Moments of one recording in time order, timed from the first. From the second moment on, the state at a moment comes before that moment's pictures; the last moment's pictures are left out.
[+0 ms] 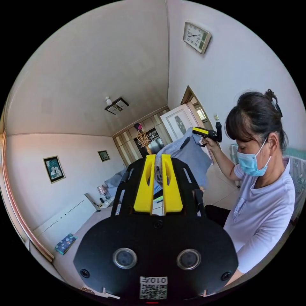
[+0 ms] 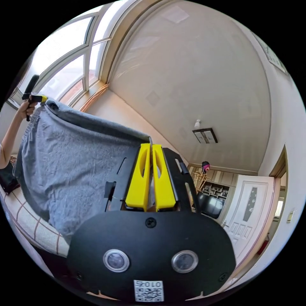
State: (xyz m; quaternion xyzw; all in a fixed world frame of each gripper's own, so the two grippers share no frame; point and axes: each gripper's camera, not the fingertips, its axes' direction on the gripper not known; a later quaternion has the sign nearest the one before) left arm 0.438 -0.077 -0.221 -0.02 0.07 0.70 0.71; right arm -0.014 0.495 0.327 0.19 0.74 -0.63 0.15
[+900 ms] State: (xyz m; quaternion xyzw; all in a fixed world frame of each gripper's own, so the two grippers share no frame) left arm 0.296 -0.145 0.064 -0.16 -0.08 0.65 0.74; right arm 0.045 0.210 0.224 0.12 0.80 -0.52 0.28
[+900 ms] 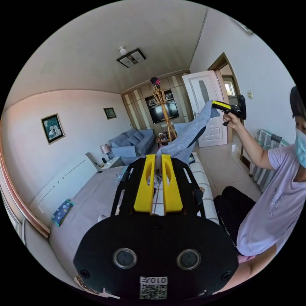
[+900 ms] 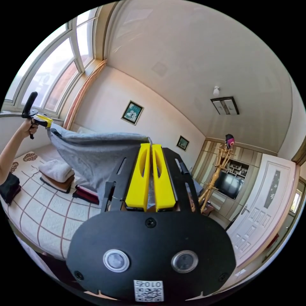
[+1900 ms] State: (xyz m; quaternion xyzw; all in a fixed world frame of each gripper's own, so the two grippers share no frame) left arm -0.067 0.180 0.046 -0.37 -0.29 0.51 0.73; right arm 0.324 0.119 -0.069 -0.19 0.81 -0.22 0.51
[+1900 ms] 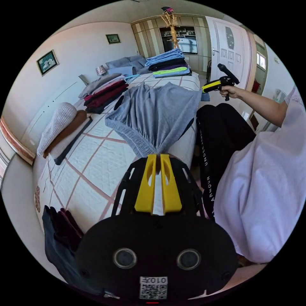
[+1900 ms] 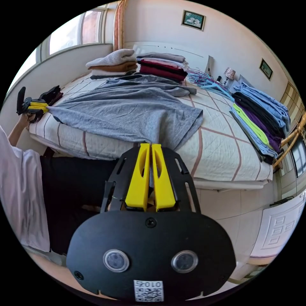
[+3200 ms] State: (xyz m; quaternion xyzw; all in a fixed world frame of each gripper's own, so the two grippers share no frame) left arm -0.310 -0.119 0.205 -0.38 -0.23 0.29 0.85; right arm 0.281 0.082 -0.016 -0.11 0.79 -0.29 0.52
